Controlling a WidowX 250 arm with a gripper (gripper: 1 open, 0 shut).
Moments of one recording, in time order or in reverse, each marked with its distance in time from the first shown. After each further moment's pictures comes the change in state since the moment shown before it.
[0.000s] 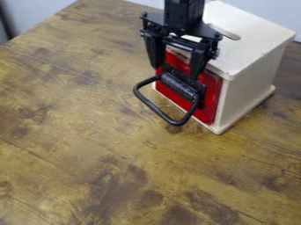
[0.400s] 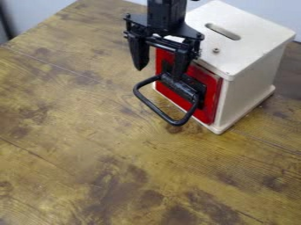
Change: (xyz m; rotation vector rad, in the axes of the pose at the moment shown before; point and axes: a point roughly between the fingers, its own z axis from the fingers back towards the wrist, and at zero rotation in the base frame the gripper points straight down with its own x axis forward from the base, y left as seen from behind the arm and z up) arm -0.007 0.014 0.001 0.013 0.044 0.051
